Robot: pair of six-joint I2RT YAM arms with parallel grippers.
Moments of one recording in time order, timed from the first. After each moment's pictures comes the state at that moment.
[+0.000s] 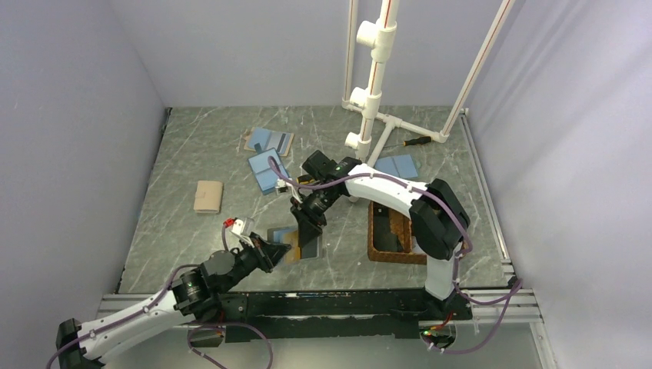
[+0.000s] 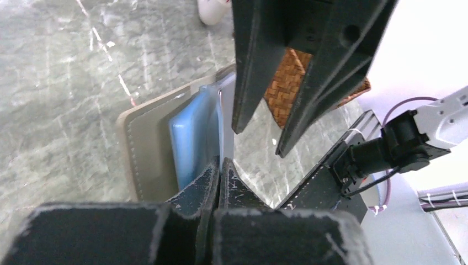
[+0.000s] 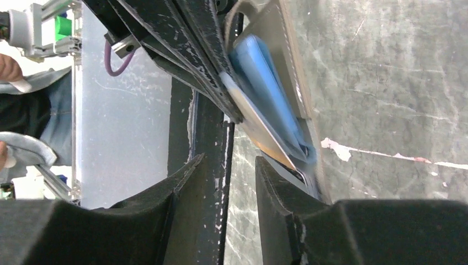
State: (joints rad) left arm -1.04 0.21 0.03 0.01 -0.27 -0.73; right arm 0.84 1.88 1.43 -0.78 -0.98 -0.37
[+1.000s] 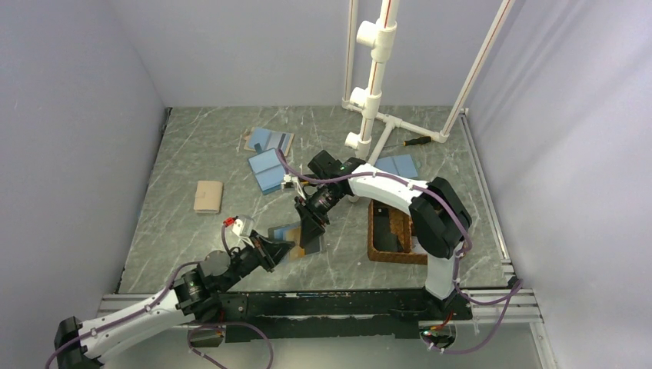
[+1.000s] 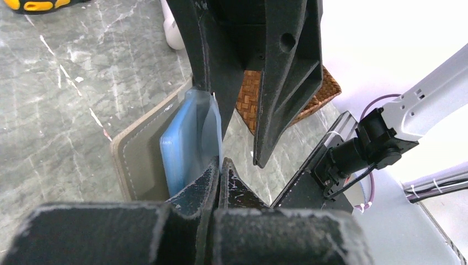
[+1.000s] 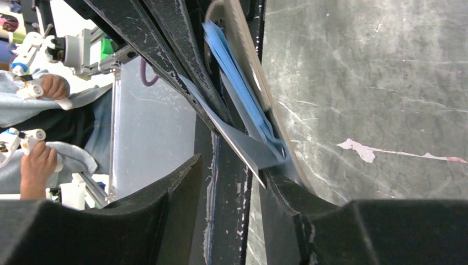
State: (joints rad) left arm -1.04 0.22 0.02 0.17 -0.21 -0.65; right arm 0.79 1.88 1.38 -0.74 -1.10 -0.29
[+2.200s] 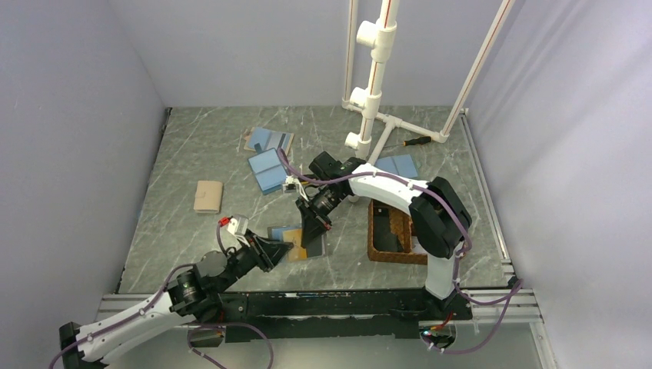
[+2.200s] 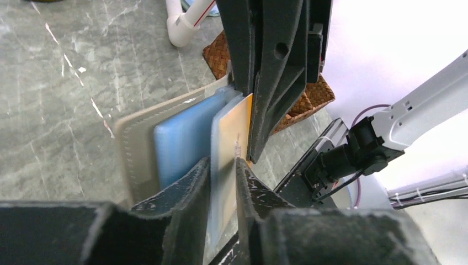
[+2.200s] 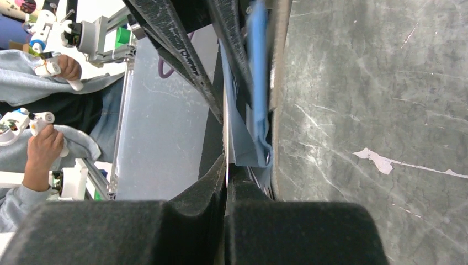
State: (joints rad) left arm -1.04 0.13 0.05 0.06 -0.23 -0.71; right arm 0.79 1.88 1.38 -0.79 -1.18 -0.39
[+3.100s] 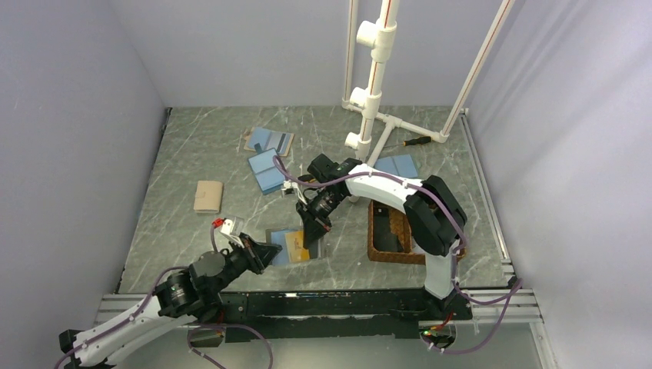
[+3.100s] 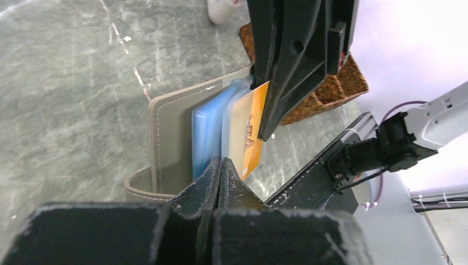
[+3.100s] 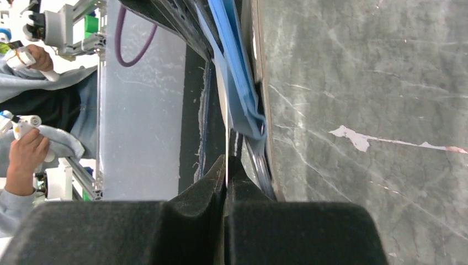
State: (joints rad) left arm -1.04 0.02 0.13 -0.28 -0.28 -0.76; right arm 0.79 1.91 1.39 -0.83 -1.09 -0.42
